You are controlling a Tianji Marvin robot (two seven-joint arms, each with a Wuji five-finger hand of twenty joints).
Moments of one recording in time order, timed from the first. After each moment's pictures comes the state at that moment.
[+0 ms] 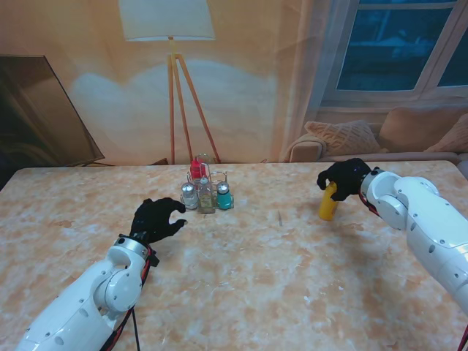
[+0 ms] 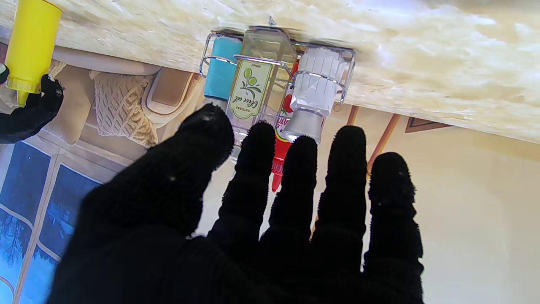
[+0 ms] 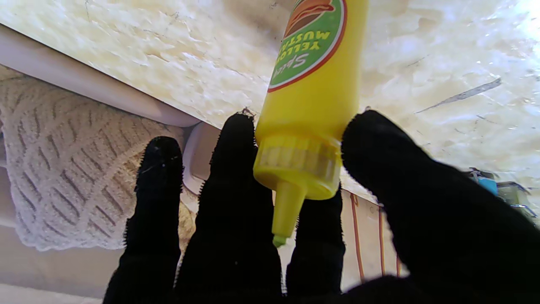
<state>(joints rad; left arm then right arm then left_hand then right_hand) 1.46 -1.12 -1.15 -1.40 0.83 -0.06 0.31 -0.95 -0.97 1.00 -1.06 -1.14 -0.32 0.10 0.81 -0.47 0.63 -0.18 0.80 0.18 0.41 0.52 0.72 0.24 0.46 0.51 0.69 0.28 0.53 0.82 0.30 0.29 0.96 0.69 0.47 -0.70 1.07 -0.15 0.54 -0.26 0.66 0.68 0.76 -0.01 0.45 0.45 1.03 -0.14 0.37 0.41 0.60 0.10 0.96 0.25</state>
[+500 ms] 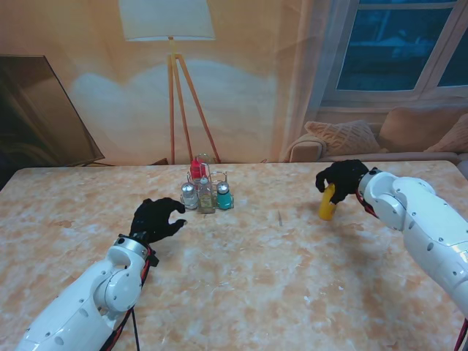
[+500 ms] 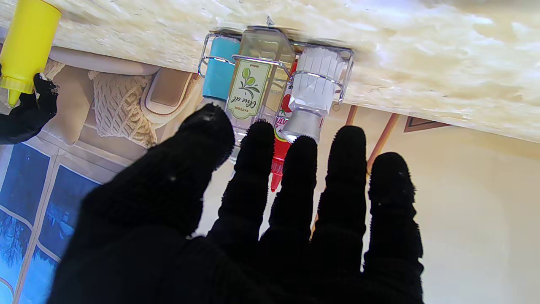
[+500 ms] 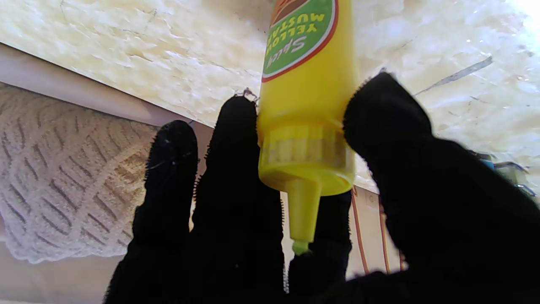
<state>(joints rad) 1.46 -1.12 -1.15 -1.40 0.83 -0.06 0.32 -0.94 -0.98 0.98 -1.04 -1.07 -0.30 0.10 0.81 -0.47 0.63 -0.18 0.80 0.18 0.44 0.53 0.72 0.24 0.46 0.51 0.69 0.28 0.53 0.82 0.30 0.29 0.96 0.69 0.56 -0.86 1.02 -0.36 0.61 -0.35 0.81 0.60 0.90 -0.07 0.55 0.60 1.16 -0.13 0.48 0.57 0.79 -0.01 1.01 0.35</state>
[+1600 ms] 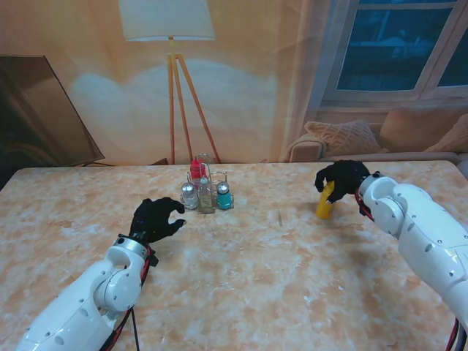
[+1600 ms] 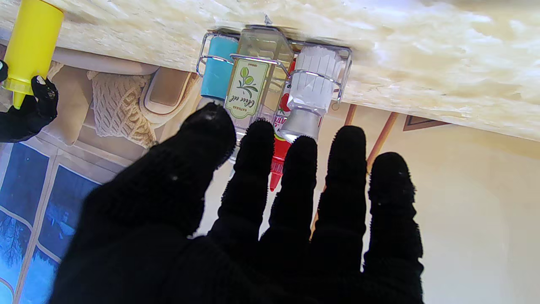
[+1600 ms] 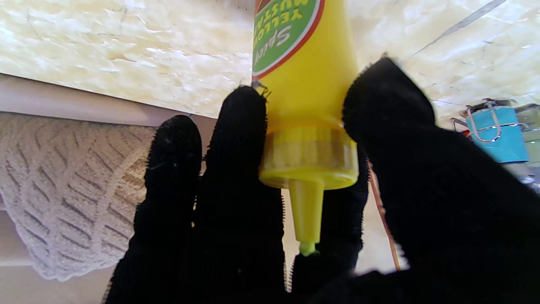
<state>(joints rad) 1.46 -1.12 -1.15 -1.39 0.84 -0.06 0.32 -0.95 -1.02 1.01 -0.98 -0.95 -0.27 0.01 0.82 -0.48 0.63 -0.18 0.80 0.17 0.46 0.53 0.72 0.24 0.46 0.51 0.69 0.28 0.53 0.82 0.30 0.29 0.96 0.69 0.58 -0.92 1.00 -0.36 0.73 -0.47 0.85 0.54 0.97 -0.07 0.50 0.60 1.26 -0.14 0.64 0.60 0.87 -0.04 1.05 0.37</state>
